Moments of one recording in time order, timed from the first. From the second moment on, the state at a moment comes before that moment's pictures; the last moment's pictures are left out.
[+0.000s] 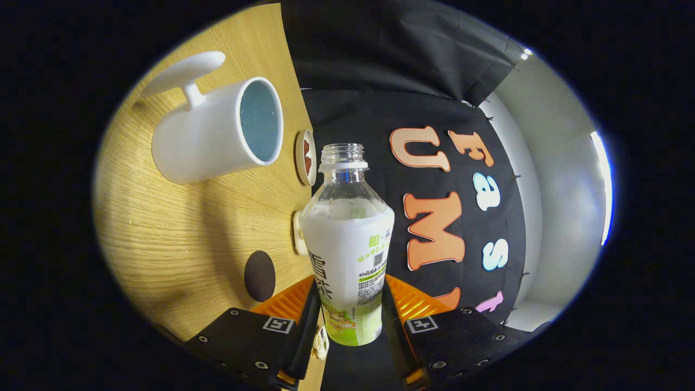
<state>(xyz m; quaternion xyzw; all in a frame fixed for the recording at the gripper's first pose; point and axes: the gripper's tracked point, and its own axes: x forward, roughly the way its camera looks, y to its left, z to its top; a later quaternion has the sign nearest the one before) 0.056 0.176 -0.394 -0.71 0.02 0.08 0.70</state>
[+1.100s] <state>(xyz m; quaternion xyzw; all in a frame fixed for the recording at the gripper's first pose) 0.057 0.189 -0.383 -0.76 -0.01 0.09 0.64</state>
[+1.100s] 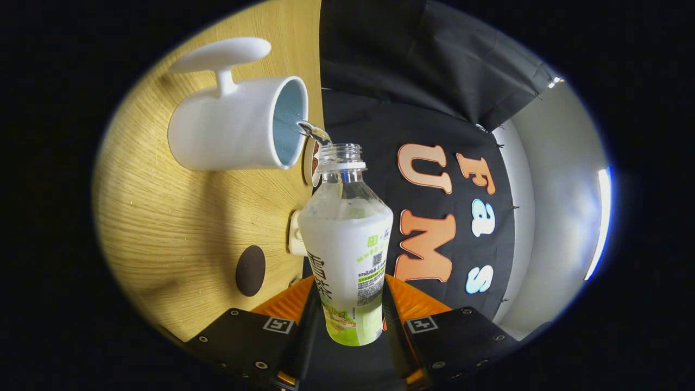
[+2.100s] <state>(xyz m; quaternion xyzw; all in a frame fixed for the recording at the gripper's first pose) 0.060 0.193 -0.359 -0.78 -0.05 0.07 0.62</state>
